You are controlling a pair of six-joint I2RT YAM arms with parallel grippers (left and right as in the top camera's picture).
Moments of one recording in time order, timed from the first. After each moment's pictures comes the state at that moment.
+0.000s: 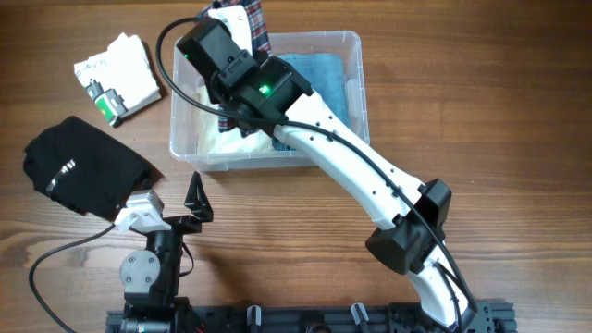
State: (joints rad) left arm -0.04 0.02 0.01 -0.07 -0.05 -0.30; right arm 0.86 2.21 2.38 -1.03 0.42 0.47
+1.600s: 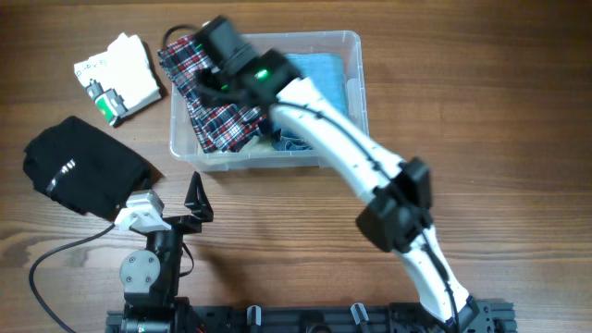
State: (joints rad) left arm -0.04 0.02 0.01 -0.07 -0.05 -0.30; right arm 0.76 2.33 2.38 -0.97 0.00 0.41
